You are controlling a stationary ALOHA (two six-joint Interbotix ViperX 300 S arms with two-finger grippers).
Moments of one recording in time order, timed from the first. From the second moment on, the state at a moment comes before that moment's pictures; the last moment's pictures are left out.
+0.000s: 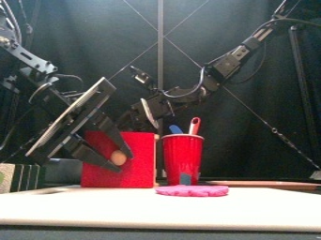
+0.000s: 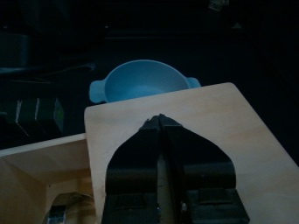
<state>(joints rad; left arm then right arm) -0.38 0.16 0.86 -1.28 -0.67 -0.56 -0.27 0.39 0.31 -0.19 -0.31 0.01</state>
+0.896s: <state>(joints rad) -0.42 0.13 0.89 -1.22 -0.67 -0.54 -0.27 0.40 0.31 -0.19 -0.31 0.01</state>
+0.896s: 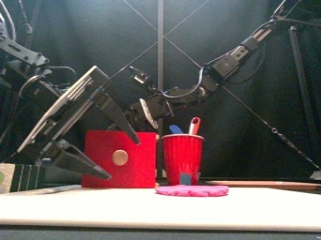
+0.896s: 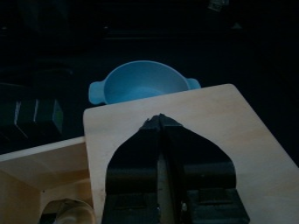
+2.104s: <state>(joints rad) -0.19 -0.45 1.18 -0.65 -0.85 0.17 -0.10 0.10 0.33 -0.05 0.11 0.02</state>
